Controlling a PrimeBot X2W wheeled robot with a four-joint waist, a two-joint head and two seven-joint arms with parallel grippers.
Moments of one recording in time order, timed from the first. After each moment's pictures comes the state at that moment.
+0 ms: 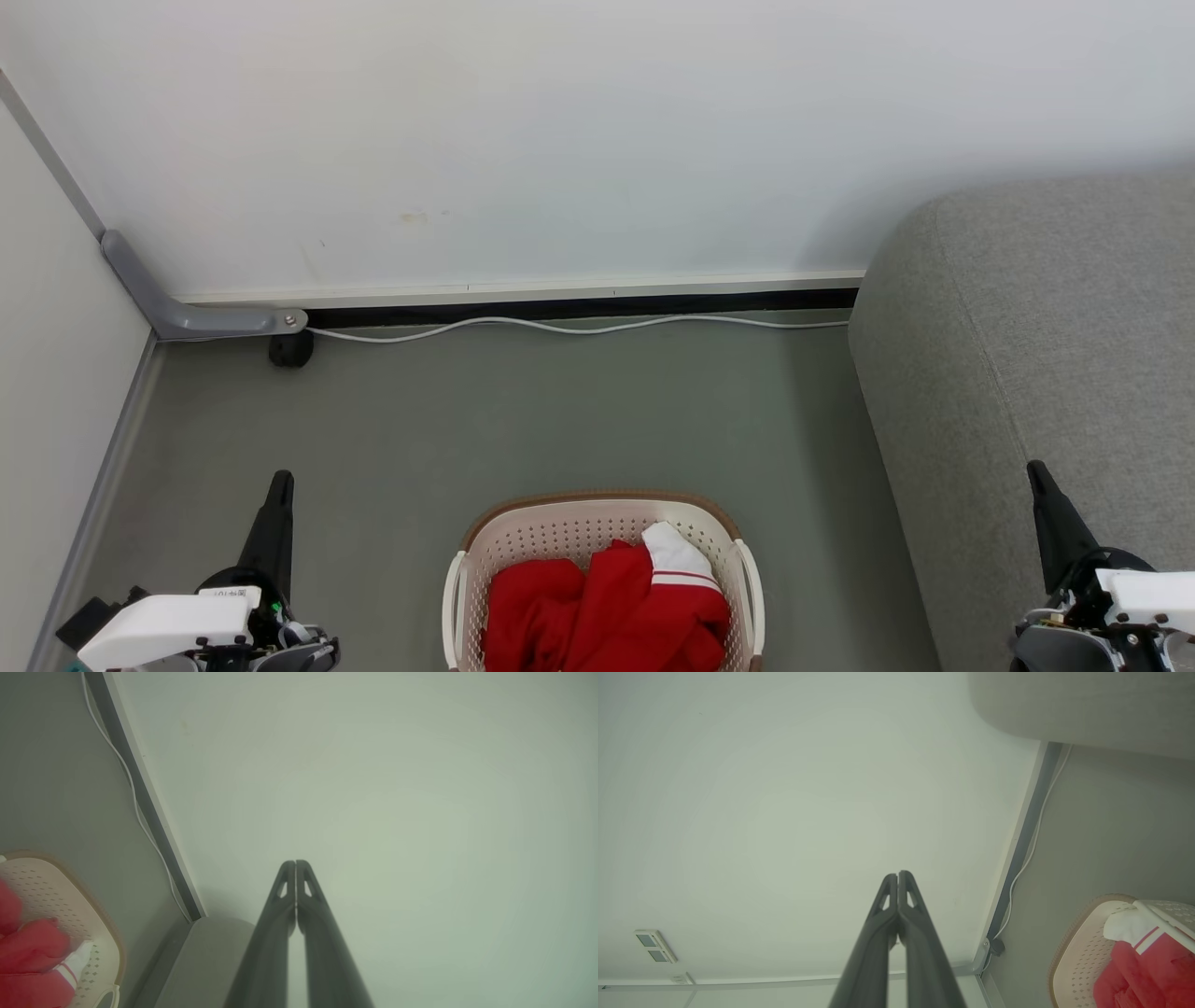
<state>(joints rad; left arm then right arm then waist) -0.05 0.04 0.08 0.27 -1.61 -0.12 0.11 -0.07 -0.04 -0.13 0.28 1.60 0.13 0.11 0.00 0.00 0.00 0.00</state>
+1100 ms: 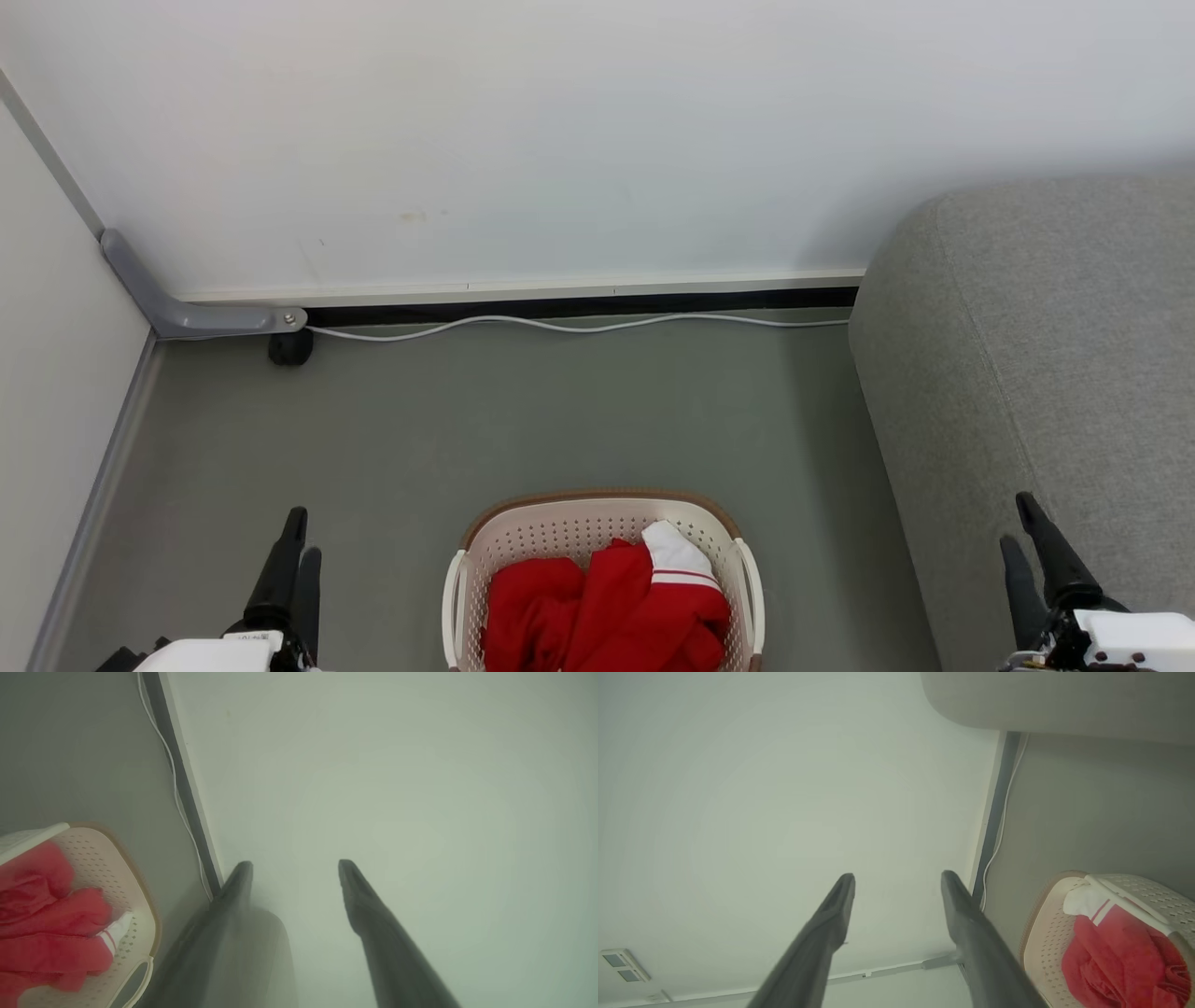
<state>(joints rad) -0.01 0.02 0.08 0.32 -1.60 -0.12 0.11 -0.04 -0.02 -0.12 0.32 1.60 0.13 0.10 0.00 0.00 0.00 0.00</state>
